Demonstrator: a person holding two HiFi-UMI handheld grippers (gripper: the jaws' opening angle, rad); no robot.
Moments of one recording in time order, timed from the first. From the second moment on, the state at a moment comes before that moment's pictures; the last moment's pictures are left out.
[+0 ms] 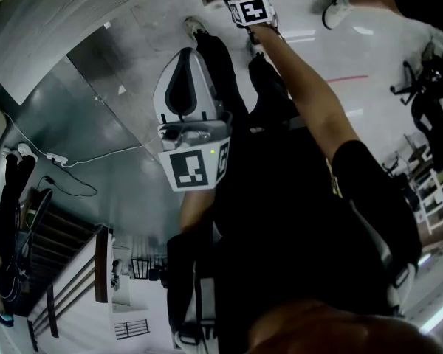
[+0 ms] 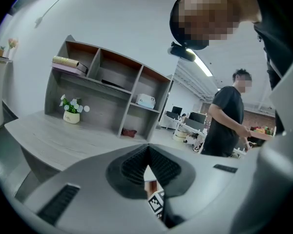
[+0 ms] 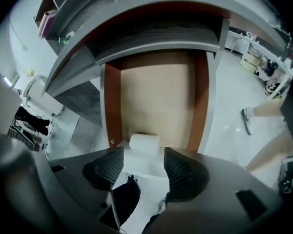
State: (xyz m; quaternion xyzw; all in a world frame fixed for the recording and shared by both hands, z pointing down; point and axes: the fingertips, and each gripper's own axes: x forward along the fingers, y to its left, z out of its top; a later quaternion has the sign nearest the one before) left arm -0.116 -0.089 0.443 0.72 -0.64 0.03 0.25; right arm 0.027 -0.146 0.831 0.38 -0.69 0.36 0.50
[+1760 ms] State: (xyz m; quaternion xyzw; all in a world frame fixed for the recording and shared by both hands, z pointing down) left arm -0.139 -0.110 0.349 0.78 -0.60 0.02 0.18; right arm -0.009 -0.169 0.516 0.46 -0.80 0.28 0.26
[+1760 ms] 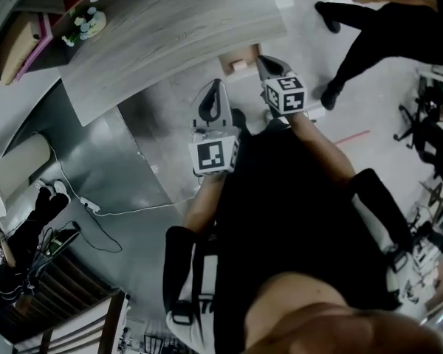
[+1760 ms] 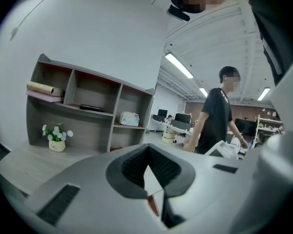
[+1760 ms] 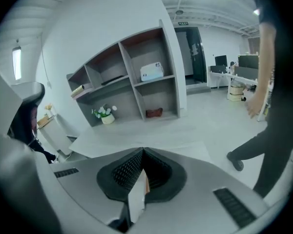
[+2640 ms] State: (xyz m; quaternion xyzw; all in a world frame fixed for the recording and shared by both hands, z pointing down) left arm -0.125 -0.103 0.302 0.77 -0.62 0.00 0.16; right arm -0.005 -0.137 0.339 0.43 -0.87 0.19 0.13
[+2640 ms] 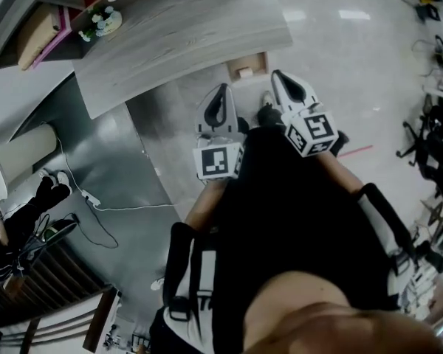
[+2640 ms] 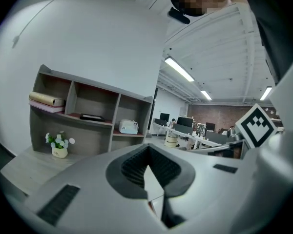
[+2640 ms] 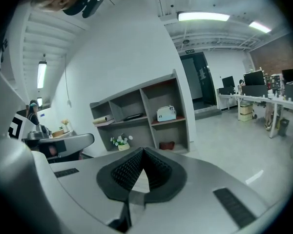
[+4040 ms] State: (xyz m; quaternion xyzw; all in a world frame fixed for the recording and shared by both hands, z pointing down) left arm -0.113 -0.127 0.287 0.76 -0.63 0.00 0.12; right arm 0.002 -0.151 0.329 0.40 -0.89 0.17 0.12
